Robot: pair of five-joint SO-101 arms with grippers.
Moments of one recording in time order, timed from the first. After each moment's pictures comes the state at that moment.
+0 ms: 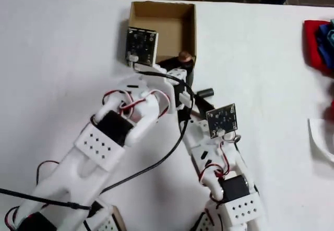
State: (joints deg) left arm 28.1 -34.1 32.9 29.2 24.0; right arm -22.5 -86.5 89.3 20.3 1.5
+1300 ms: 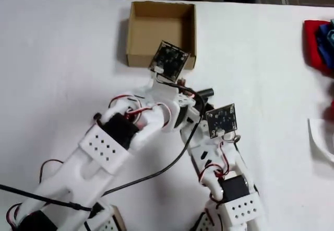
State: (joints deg) left arm 31.3 -33.5 32.8 46.0 11.4; right arm -22.5 -86.5 89.4 20.3 1.5
